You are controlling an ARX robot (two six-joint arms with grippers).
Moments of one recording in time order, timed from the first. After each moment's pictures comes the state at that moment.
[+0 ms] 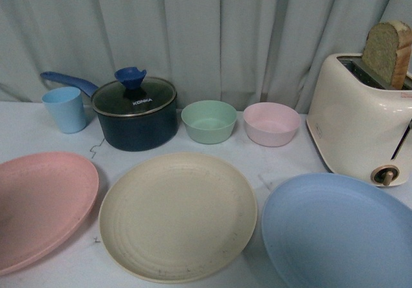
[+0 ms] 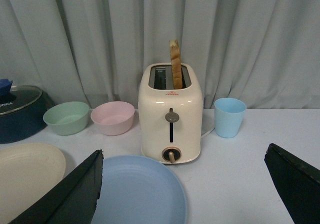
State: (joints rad) left arm 0.48 2.14 0.69 0.73 0.28 0.14; right arm 0.00 0.00 0.01 0.00 0.00 0.00
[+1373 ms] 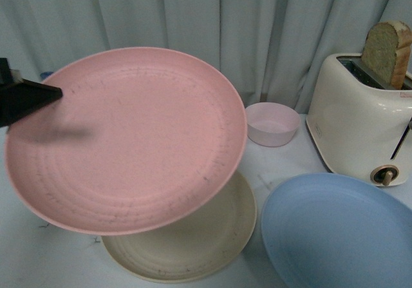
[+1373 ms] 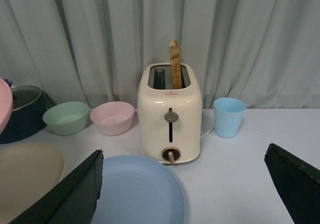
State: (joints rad) left arm 0.06 1.57 0.60 0.60 0.46 -0.20; right arm 0.00 0.00 0.01 0.00 0.00 0.00
